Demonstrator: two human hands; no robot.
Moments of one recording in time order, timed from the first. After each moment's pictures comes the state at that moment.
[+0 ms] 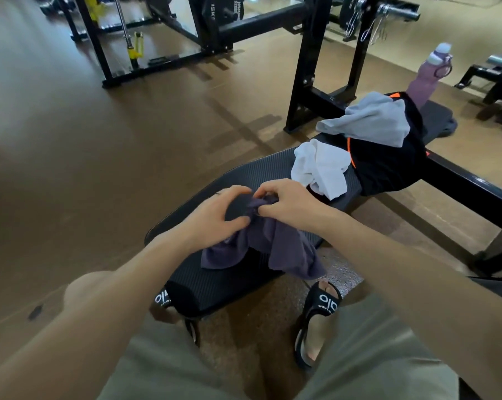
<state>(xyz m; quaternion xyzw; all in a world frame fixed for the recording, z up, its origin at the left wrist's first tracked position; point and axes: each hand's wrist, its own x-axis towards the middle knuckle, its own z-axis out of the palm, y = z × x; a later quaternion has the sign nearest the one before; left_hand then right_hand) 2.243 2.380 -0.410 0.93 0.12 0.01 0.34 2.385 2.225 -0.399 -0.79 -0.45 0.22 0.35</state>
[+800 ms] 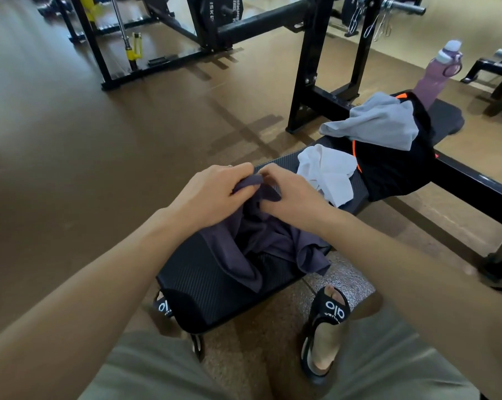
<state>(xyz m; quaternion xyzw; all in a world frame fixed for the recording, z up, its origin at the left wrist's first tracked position) 2.284 2.398 -0.357 0.97 0.06 0.12 0.18 2.402 2.243 -0.385 -0.79 -0.46 0.17 0.38</state>
